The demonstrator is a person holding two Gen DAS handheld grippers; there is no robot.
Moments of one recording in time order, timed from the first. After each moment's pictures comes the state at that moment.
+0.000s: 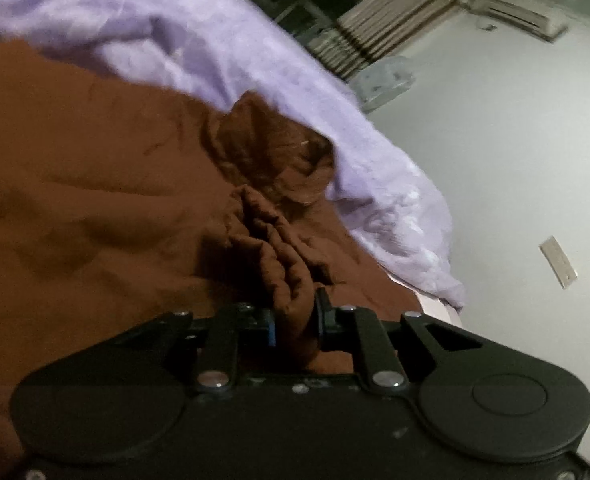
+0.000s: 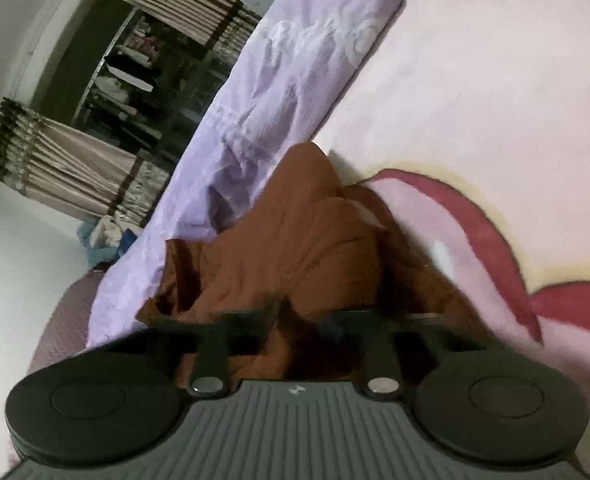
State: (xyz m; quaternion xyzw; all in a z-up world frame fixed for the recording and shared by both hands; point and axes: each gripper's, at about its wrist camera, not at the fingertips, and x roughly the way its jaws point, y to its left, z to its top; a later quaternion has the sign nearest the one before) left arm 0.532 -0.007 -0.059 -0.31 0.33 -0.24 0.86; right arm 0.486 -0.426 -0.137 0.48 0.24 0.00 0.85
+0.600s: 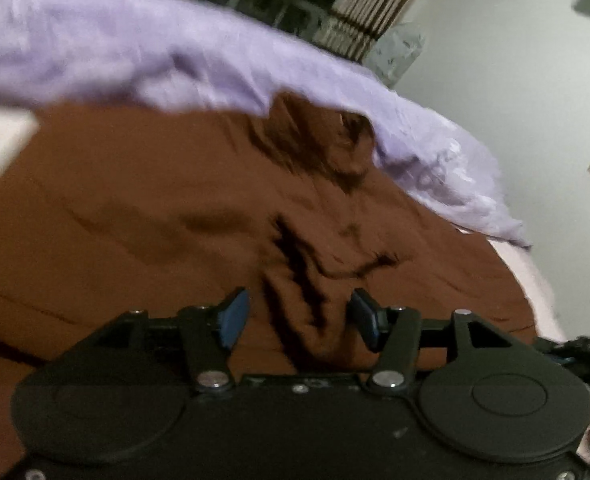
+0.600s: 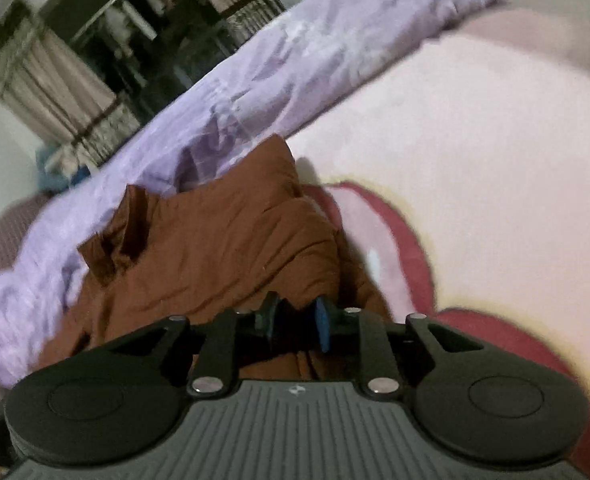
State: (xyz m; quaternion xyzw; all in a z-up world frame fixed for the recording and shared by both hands) left arm 0.499 0.007 -0.064 -0.15 0.32 -0.19 0.91; right arm 0.443 -0.415 -0.107 0.30 0.29 -0.06 0.91
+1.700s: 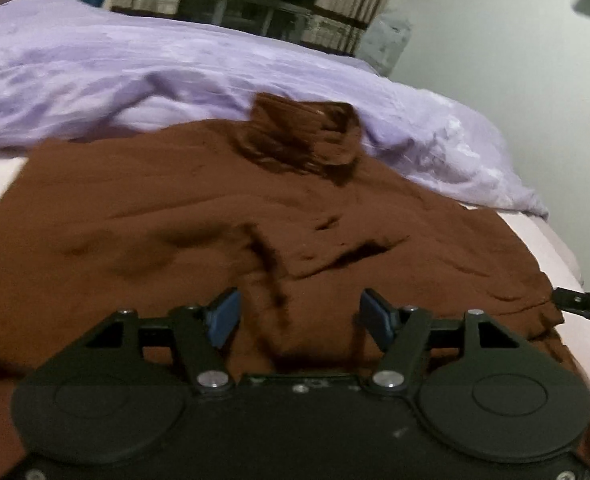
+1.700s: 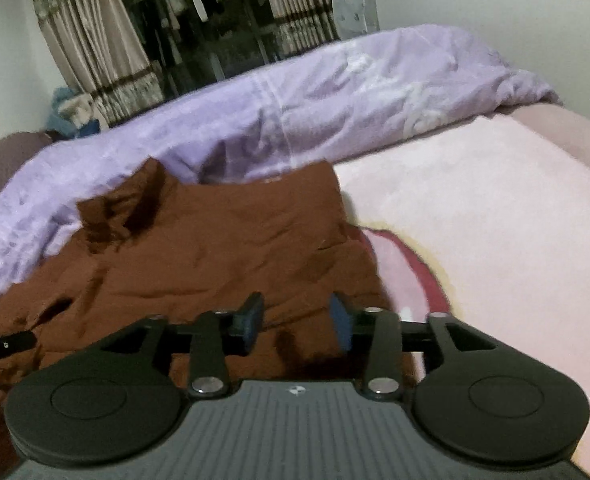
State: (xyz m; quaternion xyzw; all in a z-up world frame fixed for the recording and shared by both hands) left arm 0.494 -0.017 -0.071 -0.10 0.32 -0.19 0.92; right arm 0.456 -0.378 -0.088 0.17 0.27 -0.05 0.95
